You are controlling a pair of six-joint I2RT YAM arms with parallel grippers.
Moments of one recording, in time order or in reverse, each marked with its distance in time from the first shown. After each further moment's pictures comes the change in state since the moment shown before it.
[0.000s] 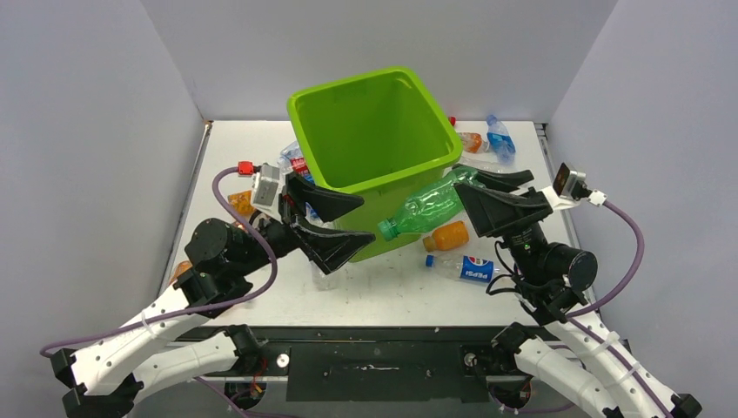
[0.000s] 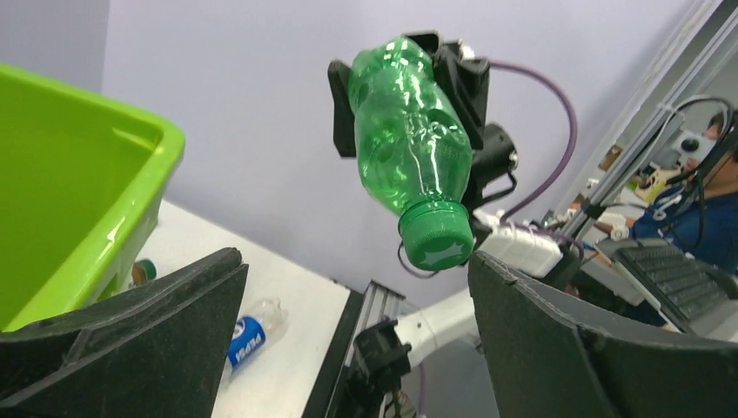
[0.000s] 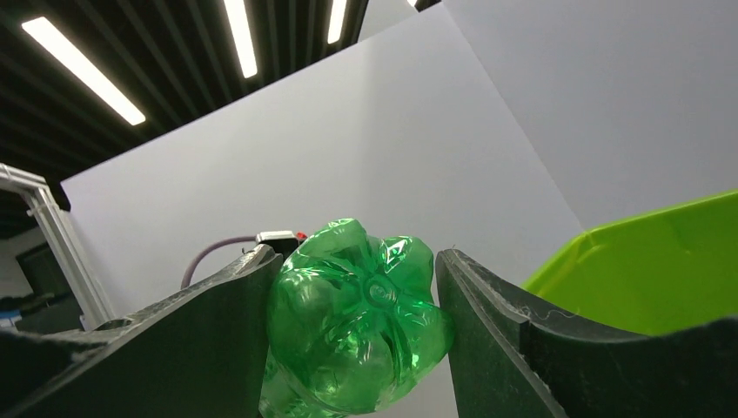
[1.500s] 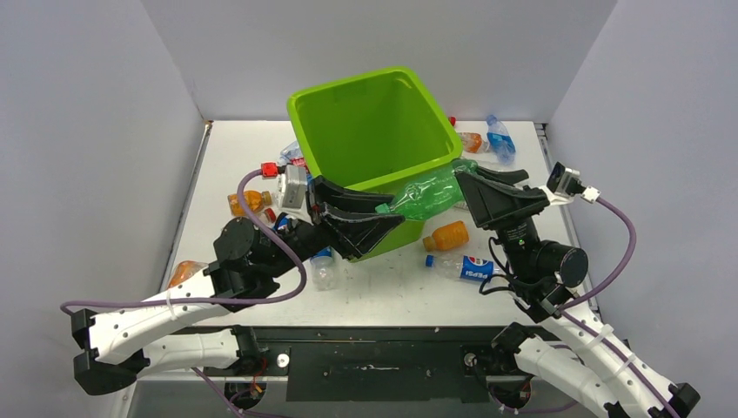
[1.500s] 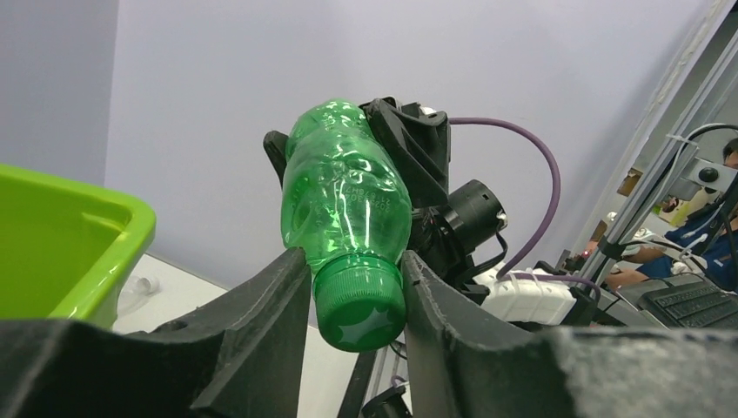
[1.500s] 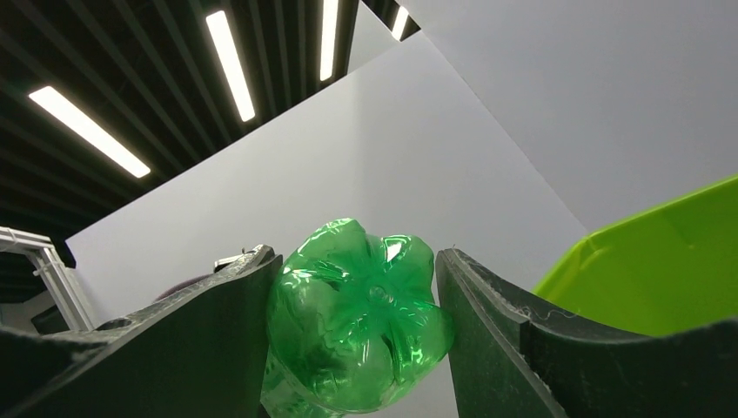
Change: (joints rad) left arm -0.223 0.174 0.069 0.220 -0.237 0.142; right arm 0.038 0.042 -0.030 0.077 0.144 0.087
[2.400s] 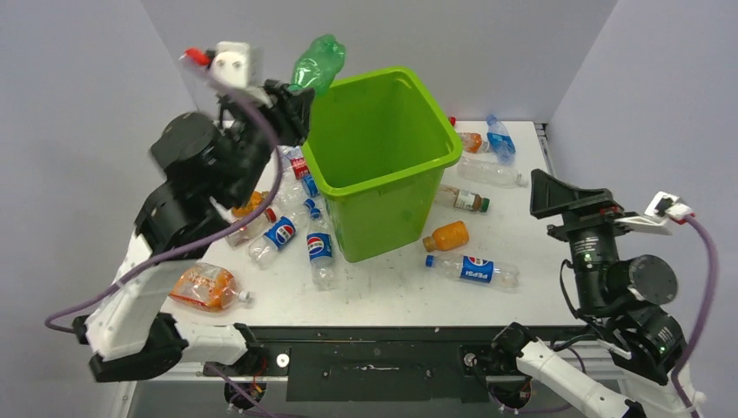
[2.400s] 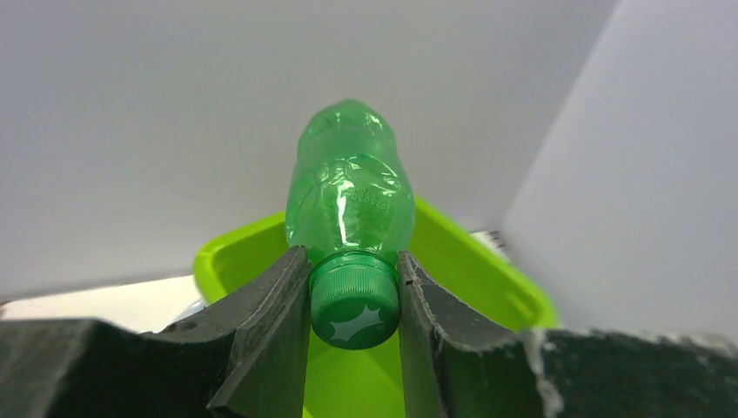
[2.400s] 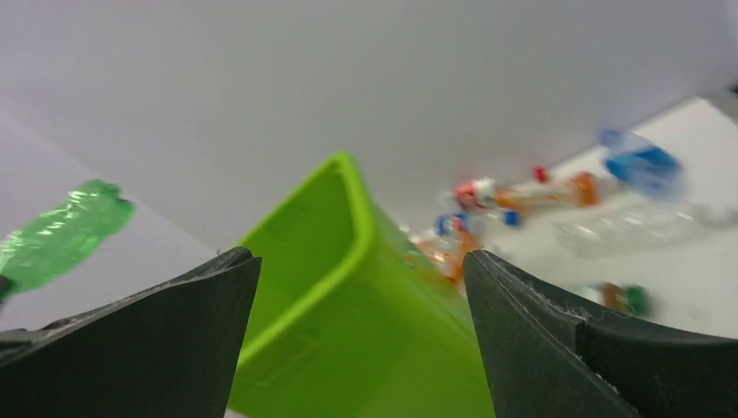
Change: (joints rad) left arm 0.191 0.240 0.834 -0.794 -0.617 0.349; right arm 0.007 -0.168 0.527 -1.180 0.612 -0.370
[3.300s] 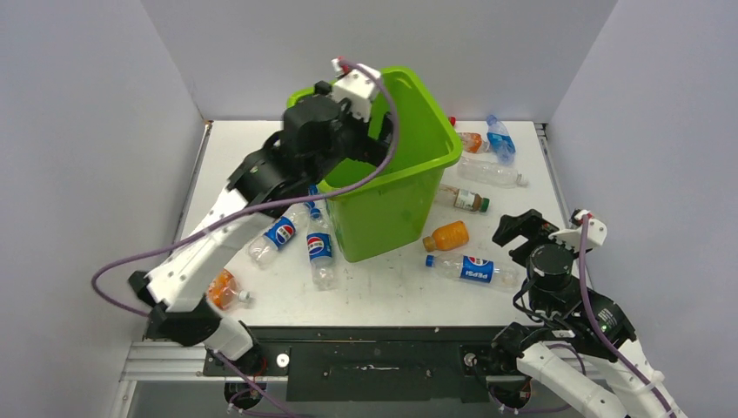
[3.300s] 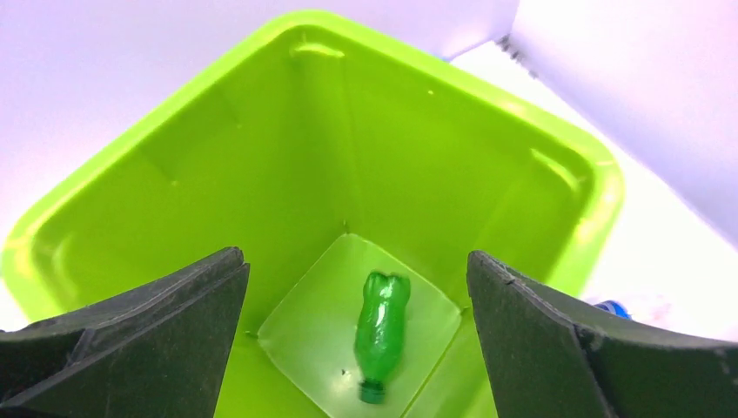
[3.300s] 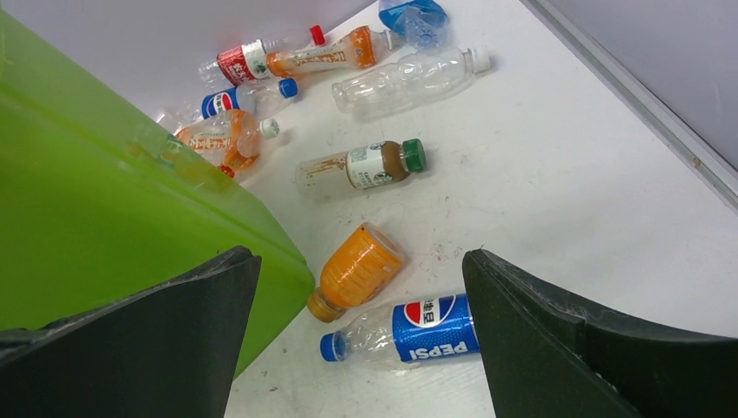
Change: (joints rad) left arm 0.121 0.422 0.193 -0.314 0.250 0.050; right arm 0.001 -0.057 -0.347 -0.382 0.259 0.131
